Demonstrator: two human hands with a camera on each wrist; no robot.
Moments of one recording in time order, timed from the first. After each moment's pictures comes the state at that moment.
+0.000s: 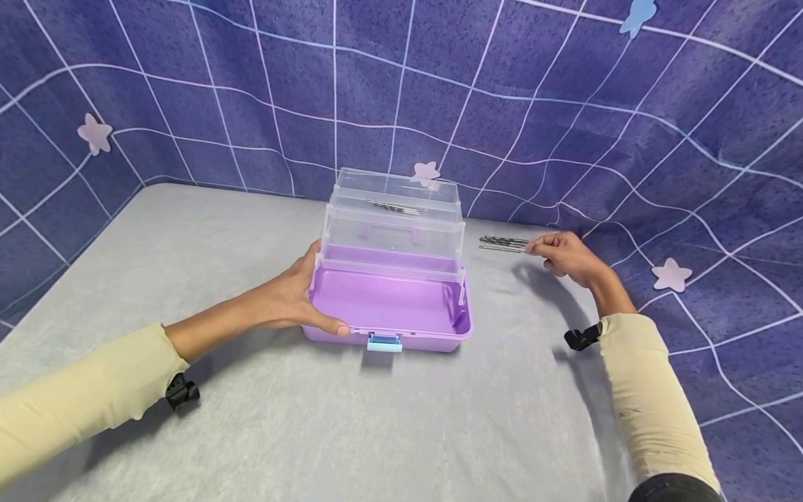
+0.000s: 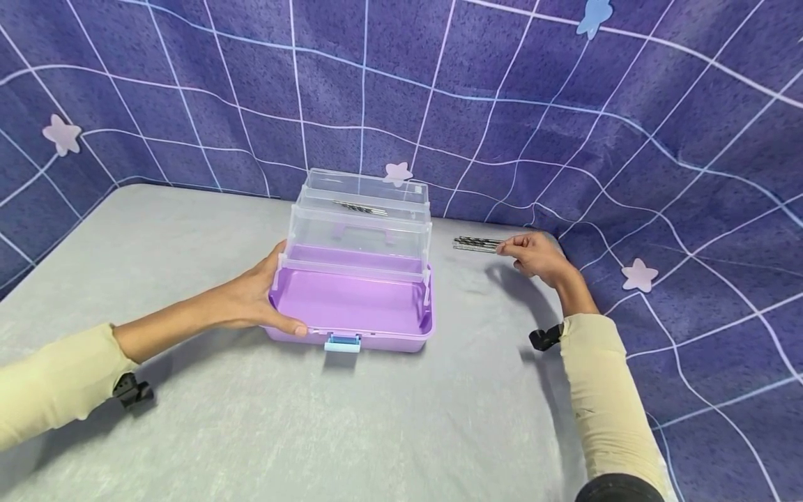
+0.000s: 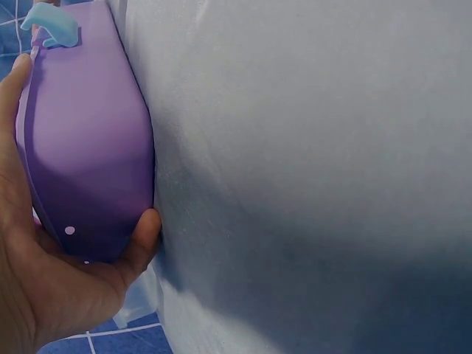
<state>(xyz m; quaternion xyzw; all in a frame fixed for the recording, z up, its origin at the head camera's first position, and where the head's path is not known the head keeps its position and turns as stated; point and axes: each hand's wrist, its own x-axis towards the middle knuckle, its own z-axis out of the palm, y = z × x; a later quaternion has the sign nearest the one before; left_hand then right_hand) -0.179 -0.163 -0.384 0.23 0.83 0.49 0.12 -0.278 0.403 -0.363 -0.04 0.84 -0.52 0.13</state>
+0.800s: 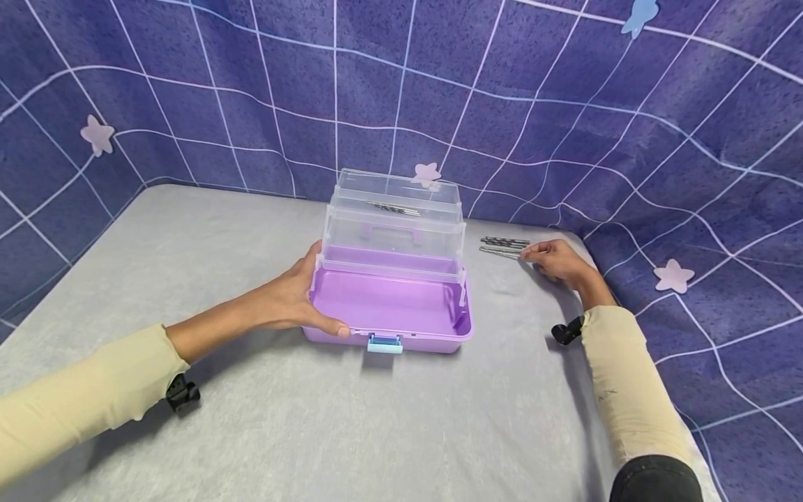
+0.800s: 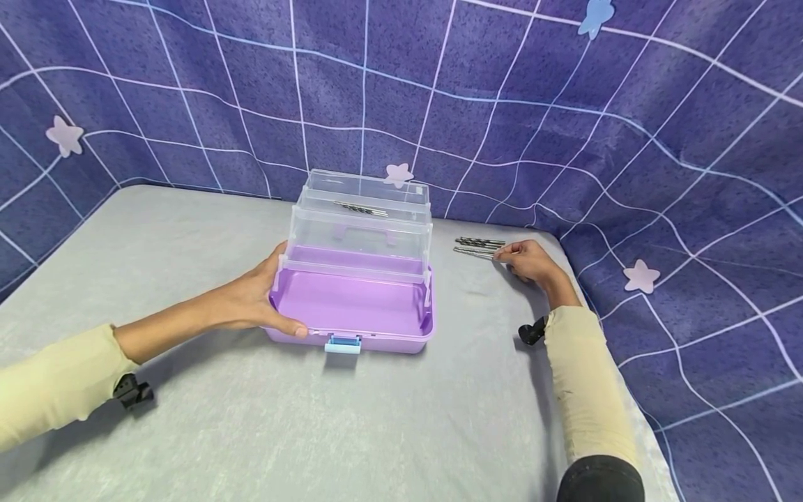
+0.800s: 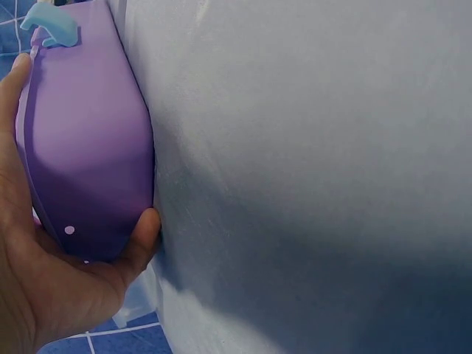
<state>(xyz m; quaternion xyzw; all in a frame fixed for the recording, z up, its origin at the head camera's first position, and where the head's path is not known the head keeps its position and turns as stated) -0.178 -0.164 -0.385 0.23 0.83 0.49 0.13 -0.302 0.407 -0.401 0.00 0.87 -0.48 0.14</state>
